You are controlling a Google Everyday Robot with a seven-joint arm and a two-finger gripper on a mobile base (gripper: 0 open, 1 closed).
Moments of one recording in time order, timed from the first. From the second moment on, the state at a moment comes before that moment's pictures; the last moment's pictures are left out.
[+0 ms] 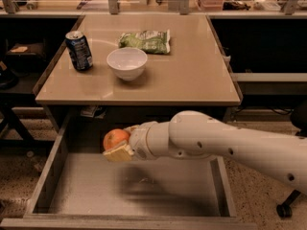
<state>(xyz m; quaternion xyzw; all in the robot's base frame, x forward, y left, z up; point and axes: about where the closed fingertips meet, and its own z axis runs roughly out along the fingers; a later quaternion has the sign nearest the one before) 0.483 0.097 0.717 -0.45 0.76 0.27 0.38</state>
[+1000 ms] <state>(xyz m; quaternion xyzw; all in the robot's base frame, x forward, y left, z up) 0.510 0.043 0.791 -0.44 0.78 0.25 0.38</state>
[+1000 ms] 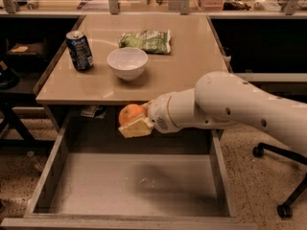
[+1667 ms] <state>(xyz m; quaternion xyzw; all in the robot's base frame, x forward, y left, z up) 0.538 0.002 0.835 -0.43 0.78 0.24 0.39</state>
